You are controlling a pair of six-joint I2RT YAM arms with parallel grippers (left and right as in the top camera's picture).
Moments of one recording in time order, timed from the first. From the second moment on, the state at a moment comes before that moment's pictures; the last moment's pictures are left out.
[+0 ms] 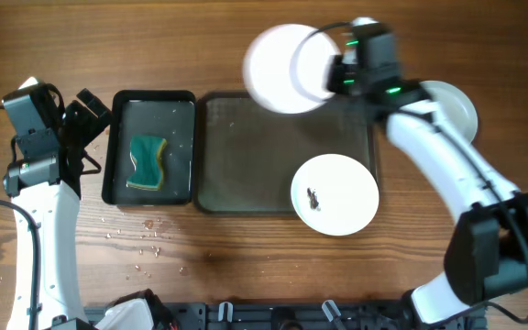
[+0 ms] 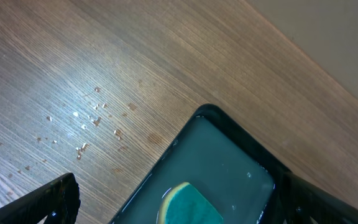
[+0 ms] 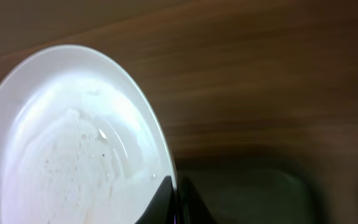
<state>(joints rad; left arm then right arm) 0.31 1.30 1.02 -0.49 -0.03 -0.43 0.24 1.74 1.32 -0.38 0.01 0.43</state>
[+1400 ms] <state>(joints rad) 0.31 1.30 1.02 -0.49 -0.03 -0.43 -0.43 1.88 1.32 -0.67 -0.02 0.33</state>
